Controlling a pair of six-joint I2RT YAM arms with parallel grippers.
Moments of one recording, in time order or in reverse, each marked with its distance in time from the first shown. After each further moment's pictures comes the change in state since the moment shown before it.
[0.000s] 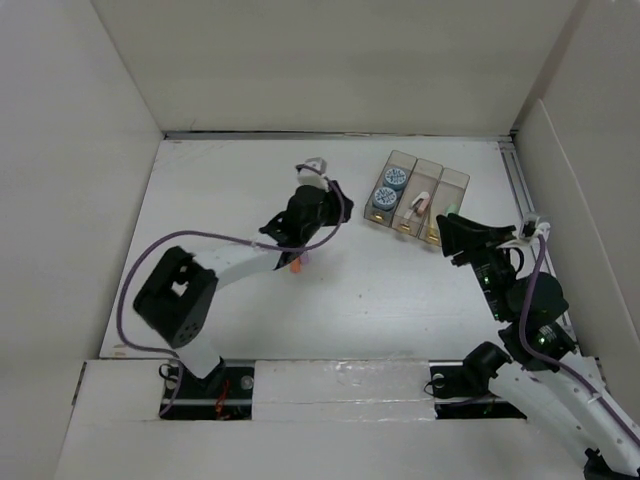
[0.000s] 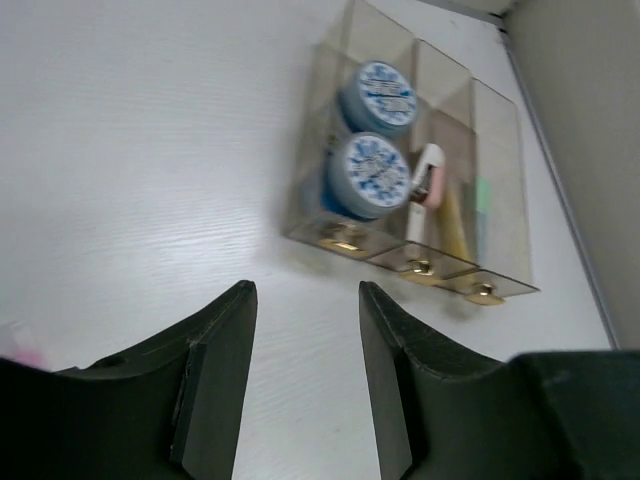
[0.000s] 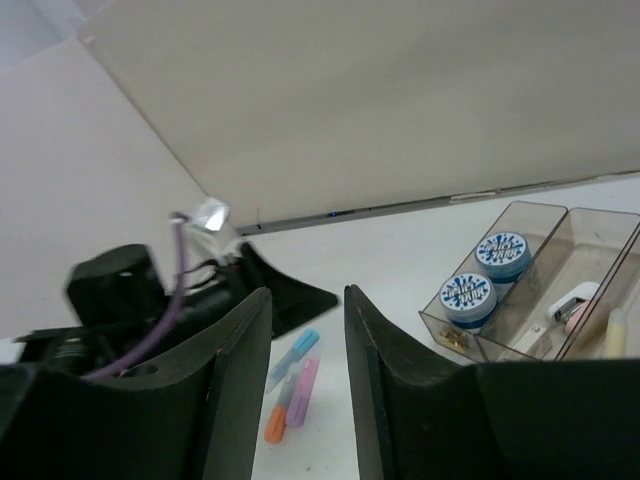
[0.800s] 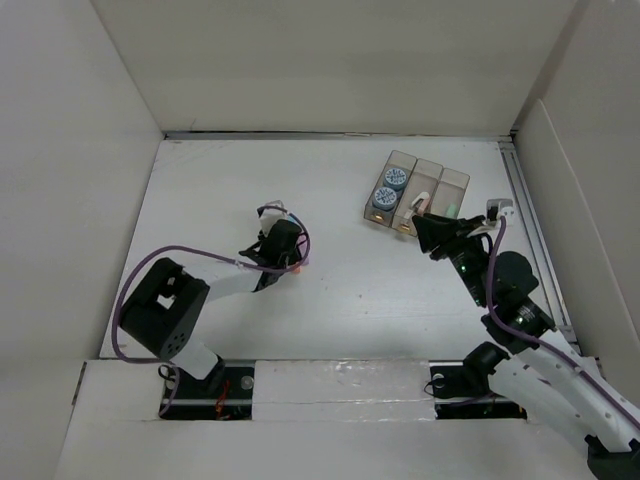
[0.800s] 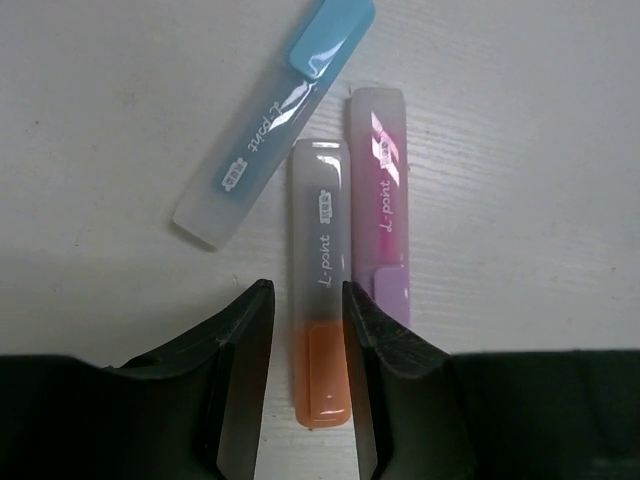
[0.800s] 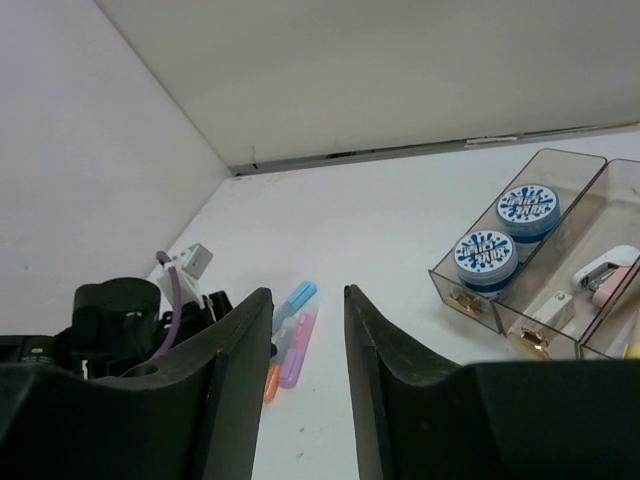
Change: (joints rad) left arm 0.119 -0.185 -0.377 -0.235 -0.294 -0.072; right arm 0.000 0.181 -0.011 0.056 -0.082 0.010
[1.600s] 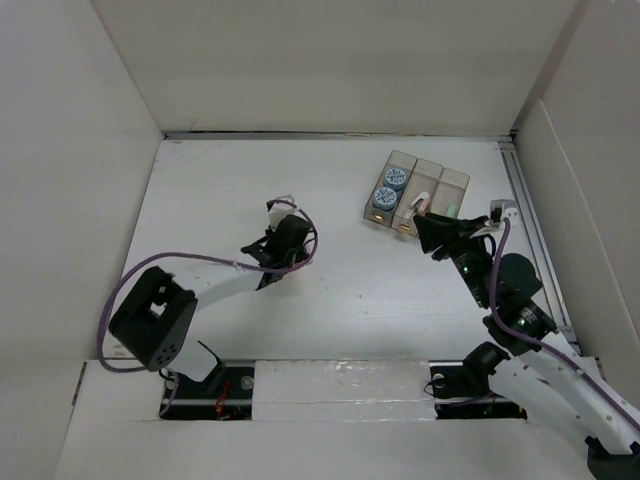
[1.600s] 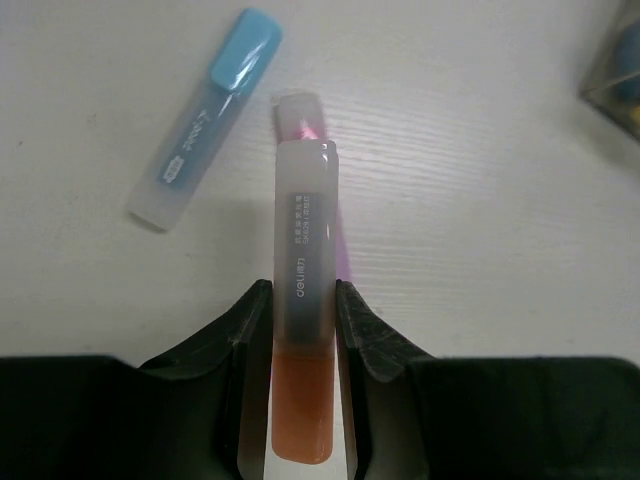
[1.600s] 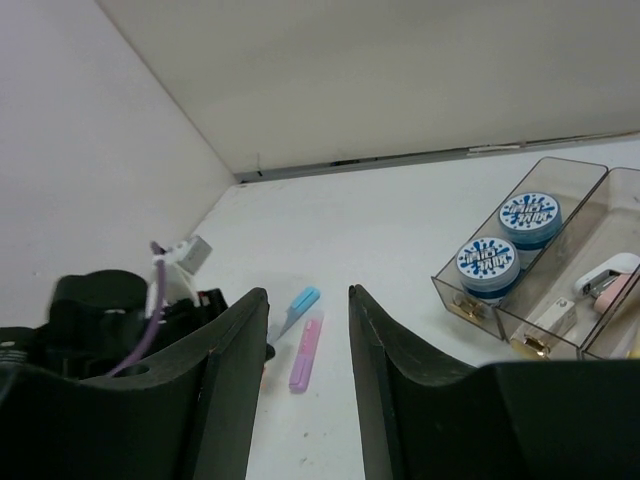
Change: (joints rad) left arm -0.067 -0.012 0.095 -0.159 -0.016 0.018; right arm 0.000 -0.016 0.000 0.004 -0.001 0.000
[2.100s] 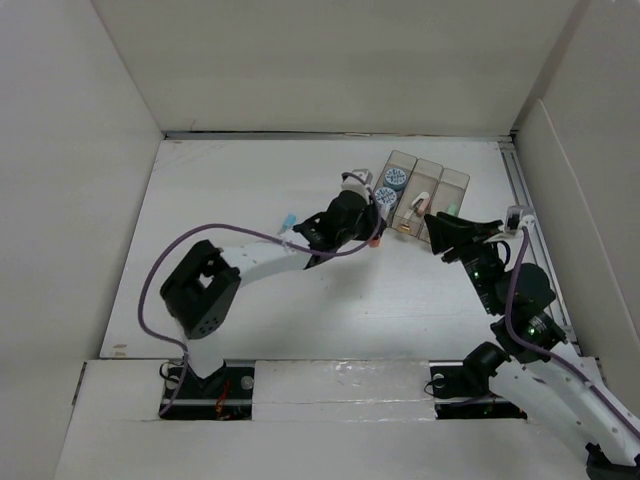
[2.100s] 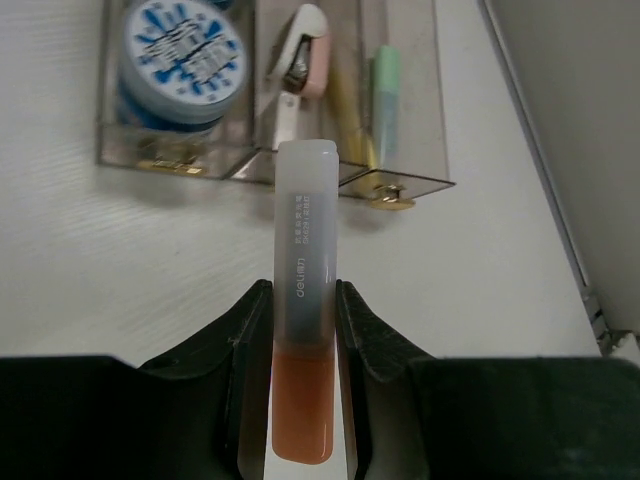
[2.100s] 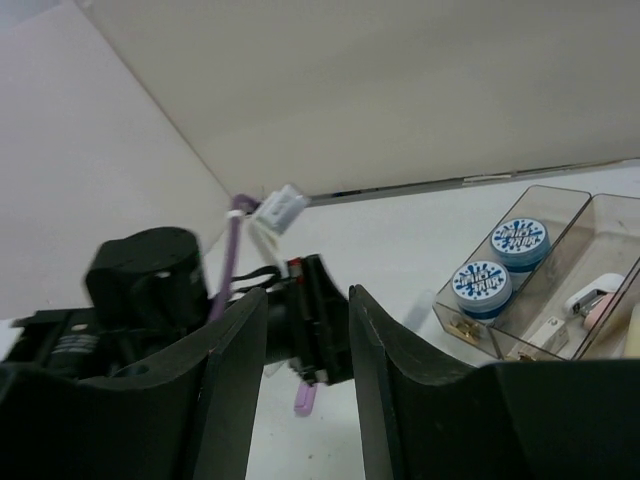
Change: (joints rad) left arm -0.188 0.221 0.397 0.180 0.292 0.023; right arm 0.000 -0.072 0.000 -0.009 0.033 -0.003
